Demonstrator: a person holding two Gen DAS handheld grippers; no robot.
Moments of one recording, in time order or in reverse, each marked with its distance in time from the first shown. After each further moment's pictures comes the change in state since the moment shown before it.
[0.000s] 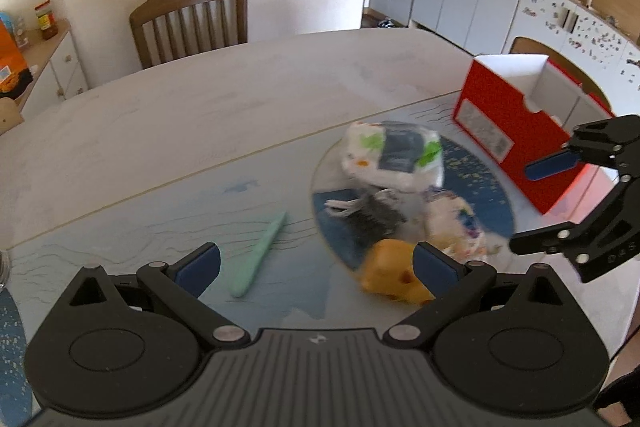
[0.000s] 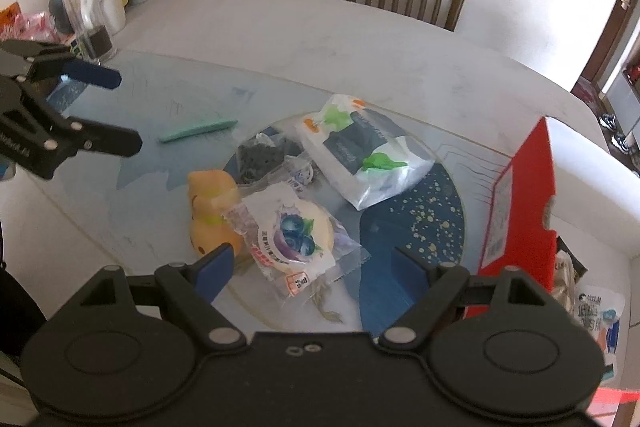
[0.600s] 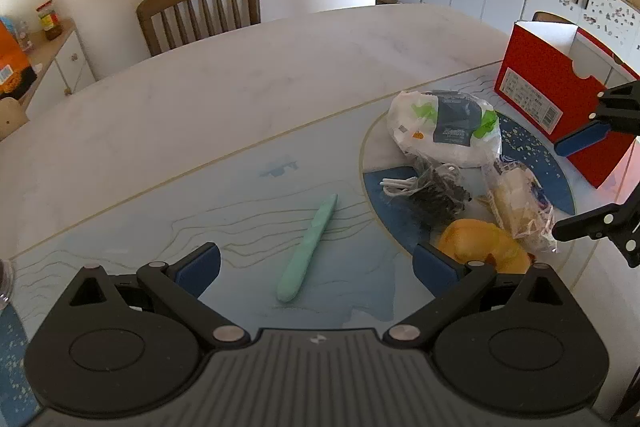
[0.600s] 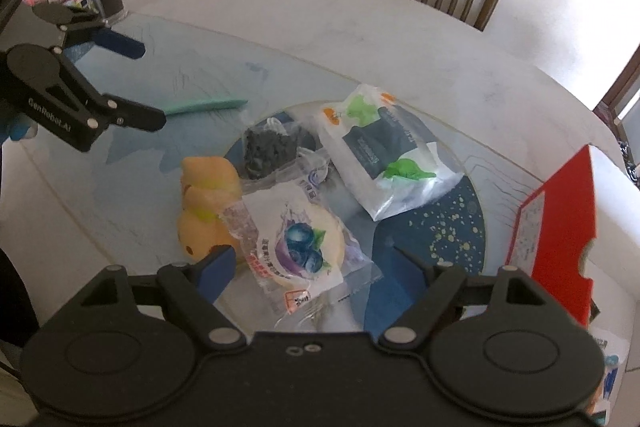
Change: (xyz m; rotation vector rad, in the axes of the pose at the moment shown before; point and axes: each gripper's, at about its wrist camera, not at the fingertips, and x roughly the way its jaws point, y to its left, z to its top) left arm 0.042 0.029 -0.012 0.052 0.028 0.045; right arm 0.036 0.004 0.008 -0.123 0.064 0.013
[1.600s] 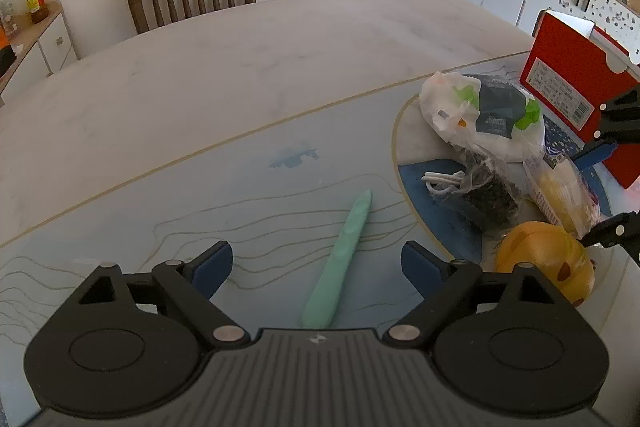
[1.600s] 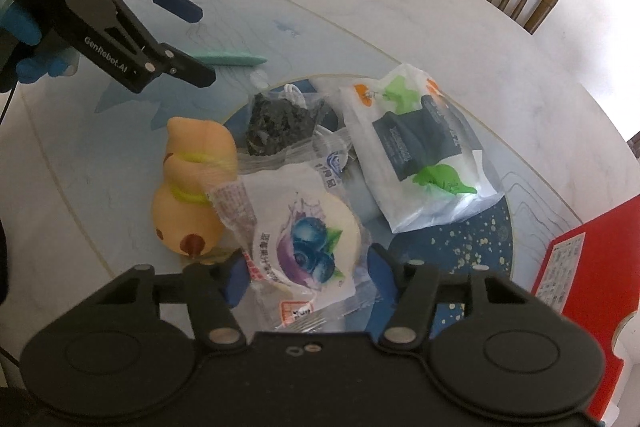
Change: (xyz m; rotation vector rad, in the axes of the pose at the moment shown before) left arm 0.054 0.024 -0.004 -0.020 0.011 -0.041; right arm 0.039 0.000 0.005 -0.158 0.073 0.036
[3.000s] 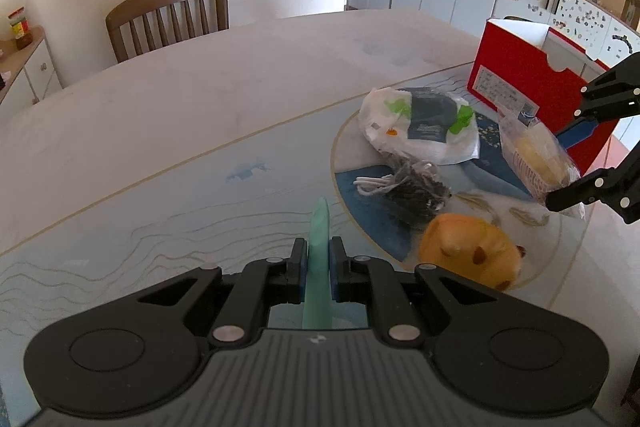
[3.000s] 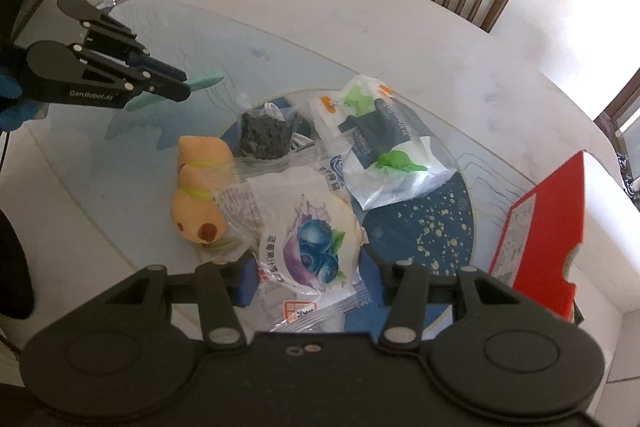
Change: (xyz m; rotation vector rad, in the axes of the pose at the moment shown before) left arm -0.042 -0.030 -0.007 0.045 -0.062 -0.053; right arm -0.060 -0.004 -0.023 0.109 -0.062 -0.045
